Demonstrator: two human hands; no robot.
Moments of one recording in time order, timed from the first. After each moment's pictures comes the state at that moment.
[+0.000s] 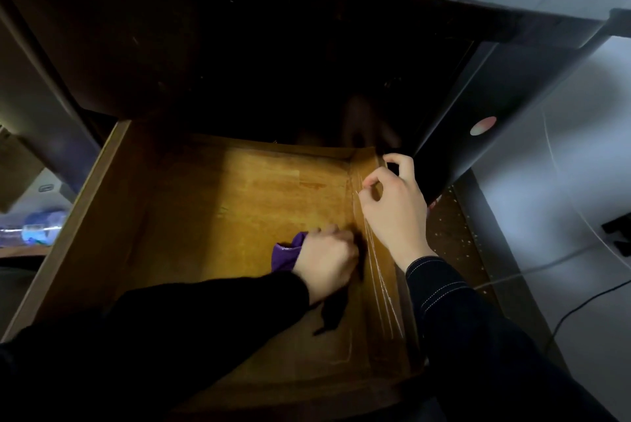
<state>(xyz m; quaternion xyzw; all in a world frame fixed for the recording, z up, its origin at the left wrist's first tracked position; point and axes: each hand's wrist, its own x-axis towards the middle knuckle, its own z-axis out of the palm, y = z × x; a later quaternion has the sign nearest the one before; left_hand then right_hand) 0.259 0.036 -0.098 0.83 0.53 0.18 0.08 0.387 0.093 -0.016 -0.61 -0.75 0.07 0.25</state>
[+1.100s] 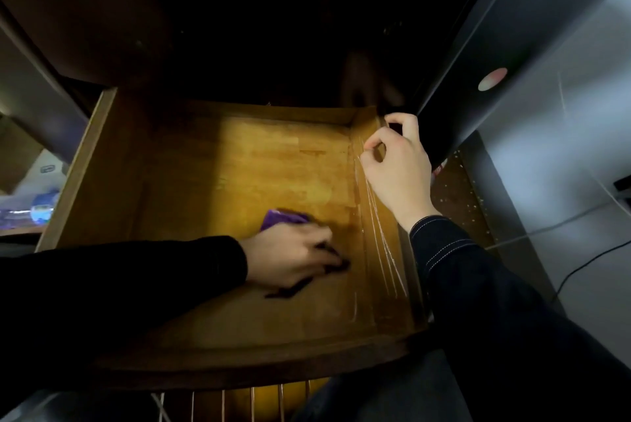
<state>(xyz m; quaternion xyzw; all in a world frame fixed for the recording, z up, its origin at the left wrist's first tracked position) 0.184 0.003 -0.080 0.94 0.29 0.09 0.15 0.386 0.092 -0.014 -0.61 -0.74 0.09 0.27</state>
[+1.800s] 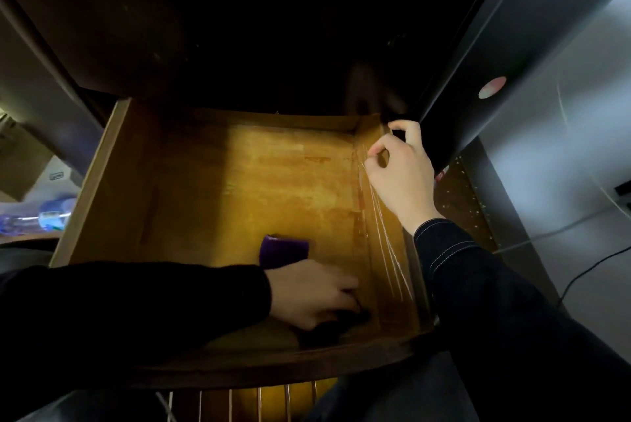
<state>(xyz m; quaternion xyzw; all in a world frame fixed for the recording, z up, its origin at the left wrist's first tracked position) 0.217 -0.025 -0.074 0.95 0.21 -0.02 0.21 0.385 0.091 -0.011 -0.61 -0.74 0.08 0.26</state>
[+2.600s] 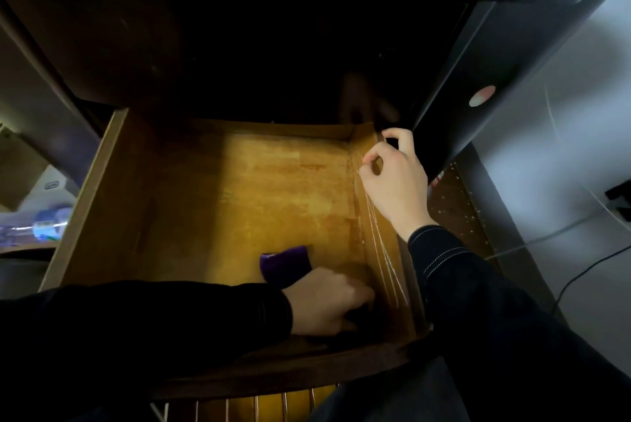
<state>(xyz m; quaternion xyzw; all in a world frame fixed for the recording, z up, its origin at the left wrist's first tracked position) 0.245 -0.035 -0.079 0.92 0.31 0.06 0.22 0.386 0.093 -0.015 -0.61 -0.75 0.07 0.26</state>
